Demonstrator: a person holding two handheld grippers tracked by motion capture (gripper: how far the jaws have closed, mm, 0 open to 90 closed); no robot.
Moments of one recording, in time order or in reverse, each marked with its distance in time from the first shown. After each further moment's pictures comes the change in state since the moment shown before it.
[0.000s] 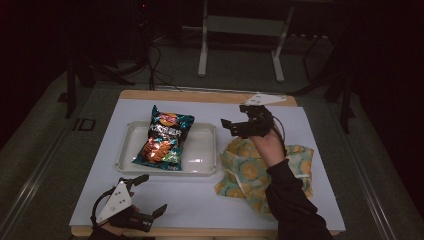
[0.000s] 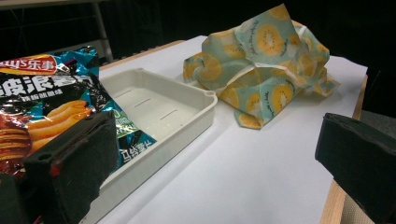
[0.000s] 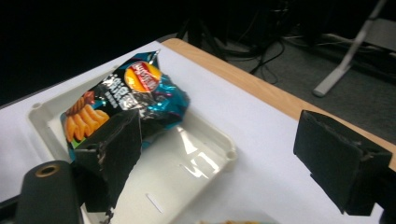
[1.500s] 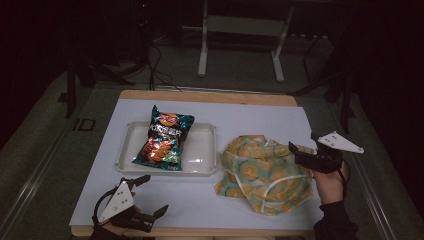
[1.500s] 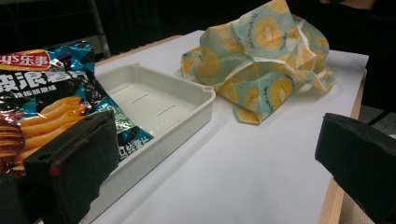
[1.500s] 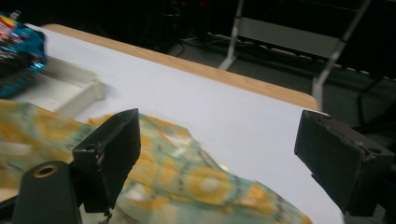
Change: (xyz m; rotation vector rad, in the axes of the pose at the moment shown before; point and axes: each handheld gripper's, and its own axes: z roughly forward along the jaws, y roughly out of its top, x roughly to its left) left arm -0.001 -0.001 0.003 0.022 -0.008 0.003; right arm -0.064 -0.128 -0.125 -0.076 -0.392 0.079
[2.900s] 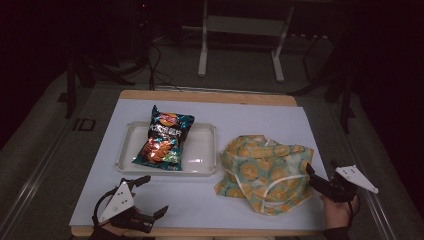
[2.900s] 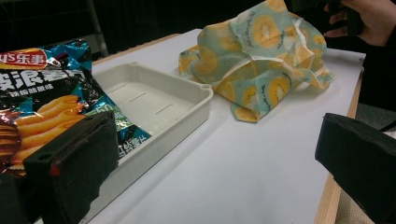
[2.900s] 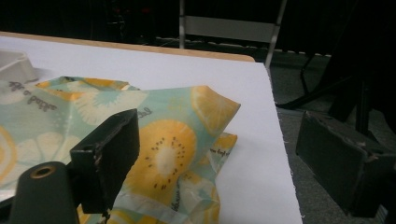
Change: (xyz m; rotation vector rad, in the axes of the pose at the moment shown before) left arm 0.000 0.000 -0.001 0.004 -0.007 0.002; right arm -0.013 -0.084 -0.033 -0.047 -0.209 0.134
